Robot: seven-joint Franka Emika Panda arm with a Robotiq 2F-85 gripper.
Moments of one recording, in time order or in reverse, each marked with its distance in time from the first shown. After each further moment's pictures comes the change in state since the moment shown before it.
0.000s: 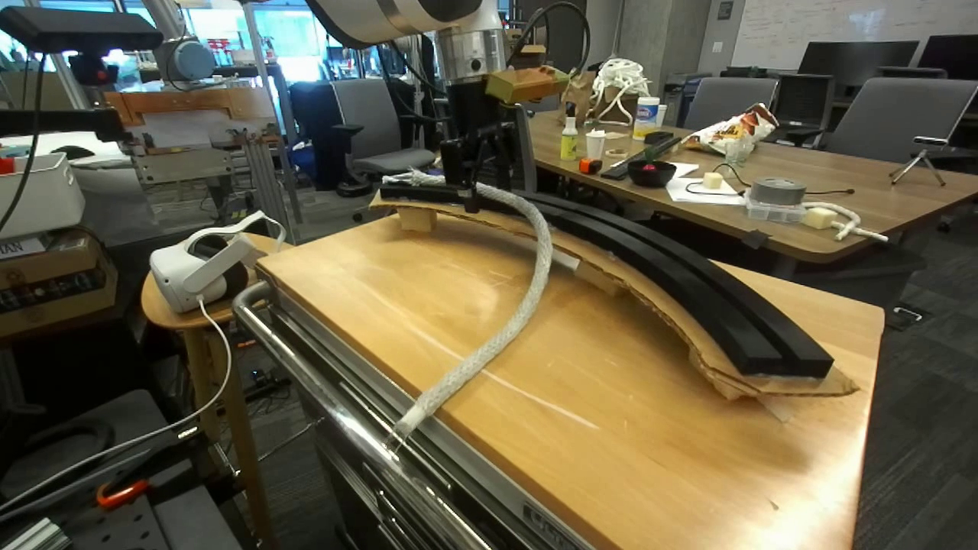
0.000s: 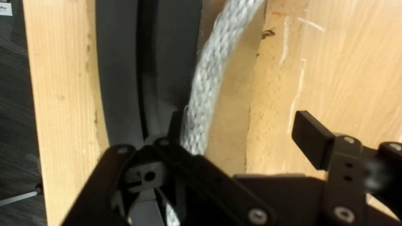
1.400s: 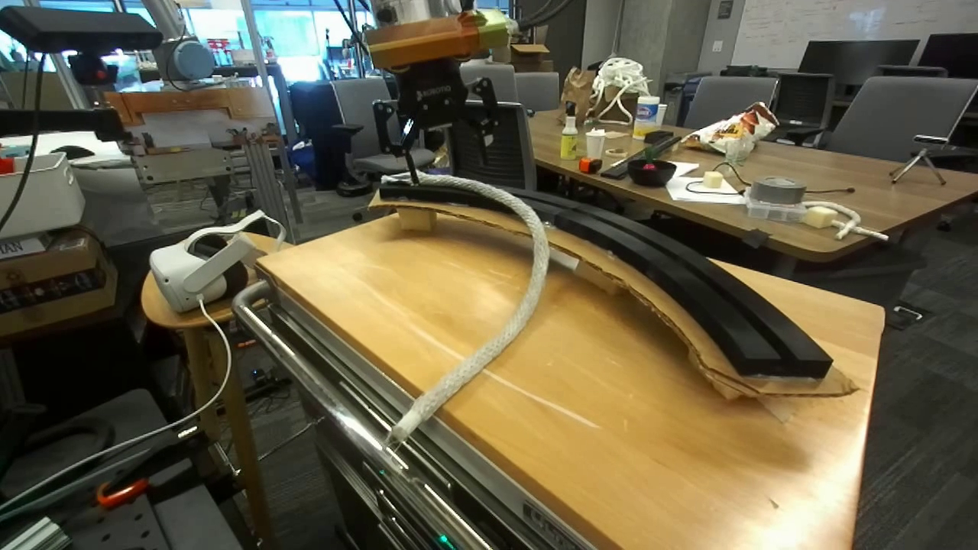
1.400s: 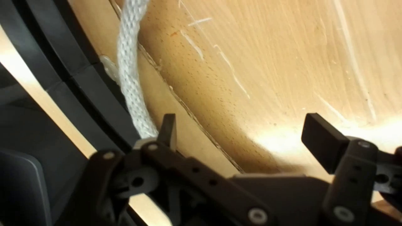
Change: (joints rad) arm -0.017 -0.313 0.032 -0.298 -0.017 0.066 0.721
